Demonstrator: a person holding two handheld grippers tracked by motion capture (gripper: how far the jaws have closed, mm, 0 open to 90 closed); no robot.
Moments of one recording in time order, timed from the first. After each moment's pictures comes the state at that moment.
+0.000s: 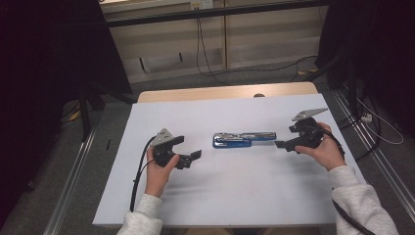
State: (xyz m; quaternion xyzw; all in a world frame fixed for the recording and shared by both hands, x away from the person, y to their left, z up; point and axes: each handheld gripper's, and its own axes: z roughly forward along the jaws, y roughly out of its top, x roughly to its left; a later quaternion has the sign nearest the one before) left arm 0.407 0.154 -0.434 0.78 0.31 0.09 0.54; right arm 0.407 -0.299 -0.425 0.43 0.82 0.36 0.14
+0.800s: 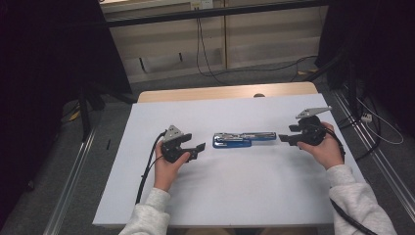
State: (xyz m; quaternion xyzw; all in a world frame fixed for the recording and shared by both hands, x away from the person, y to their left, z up) left arm 0.423 0.134 -0.442 0.79 0.33 0.14 0.50; right arm 0.410 -0.308 -0.425 0.45 0.80 0.36 0.17
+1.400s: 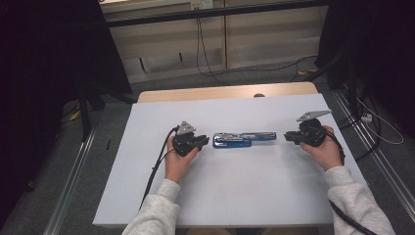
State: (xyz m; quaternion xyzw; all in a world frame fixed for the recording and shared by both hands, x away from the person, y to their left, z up) left arm 0.445 0.103 -0.454 0.81 0.34 0.12 0.46; right arm 0.408 -0.312 -0.436 0.46 0.80 0.34 0.17
